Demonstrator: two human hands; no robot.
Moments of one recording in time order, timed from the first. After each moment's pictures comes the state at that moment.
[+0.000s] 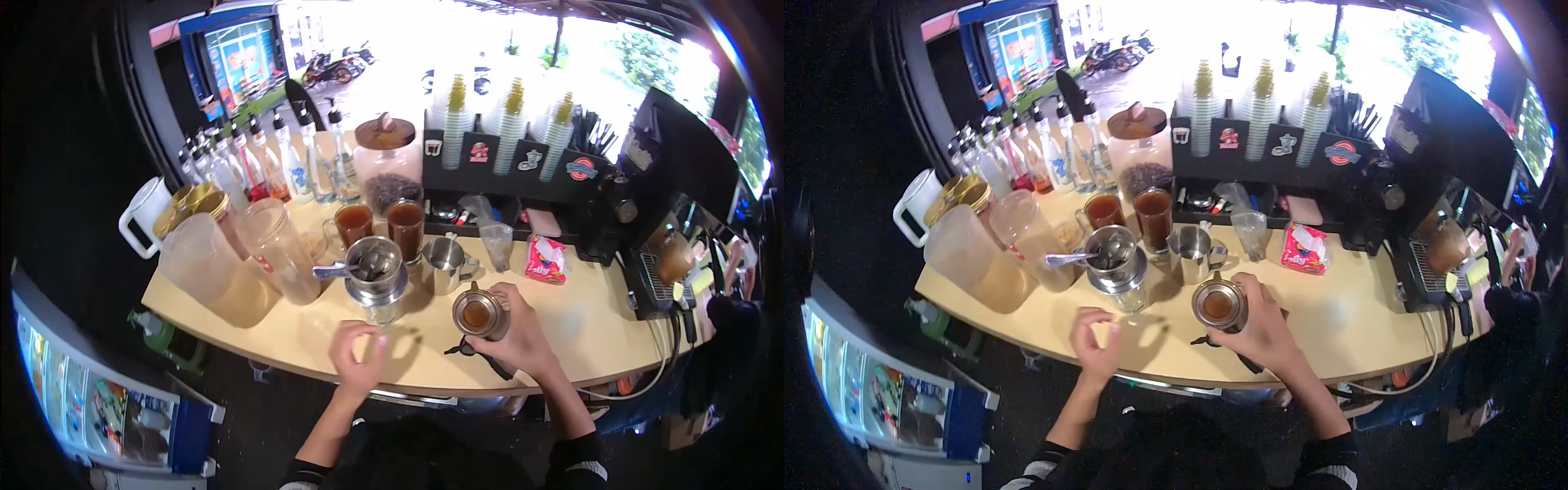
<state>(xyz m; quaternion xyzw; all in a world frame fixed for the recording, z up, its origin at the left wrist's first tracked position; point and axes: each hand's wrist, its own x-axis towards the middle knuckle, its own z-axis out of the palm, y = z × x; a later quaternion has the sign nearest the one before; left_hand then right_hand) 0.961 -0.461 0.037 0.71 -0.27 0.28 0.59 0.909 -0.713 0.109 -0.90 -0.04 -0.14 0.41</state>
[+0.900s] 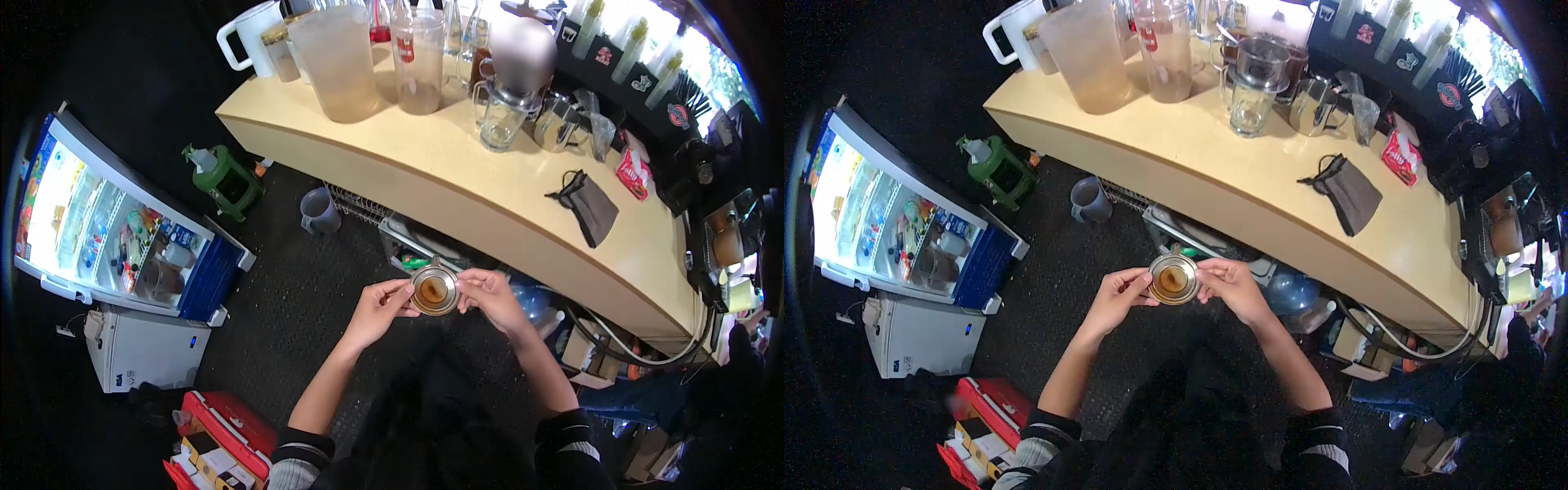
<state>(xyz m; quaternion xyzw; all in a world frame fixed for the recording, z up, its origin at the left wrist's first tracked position) 0.735 -0.333 -0.036 0.61 0.03 -0.15 0.77 0.779 -0.562 -0.046 -0.58 -0.06 0.27 0.76</state>
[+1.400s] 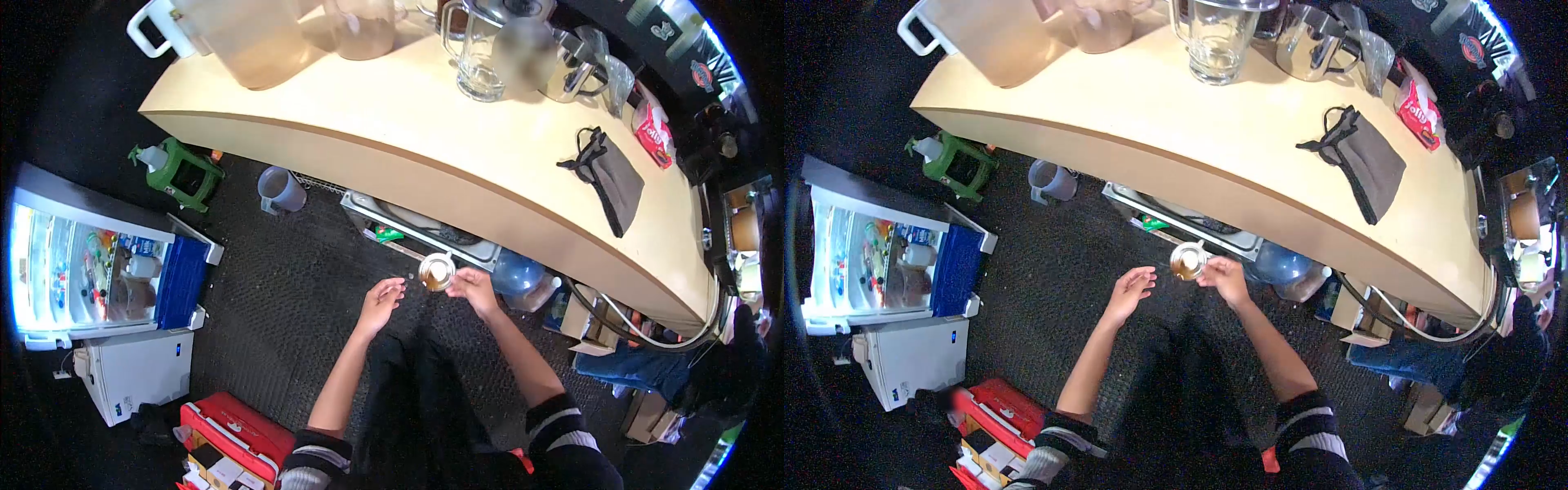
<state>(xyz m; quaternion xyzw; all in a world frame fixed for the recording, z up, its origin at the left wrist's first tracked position) 0.772 -0.369 -0.261 0.64 0.15 -0.23 0.72 0.801 -0.610 -0.279 -0.59 0.12 0.19 0.77</state>
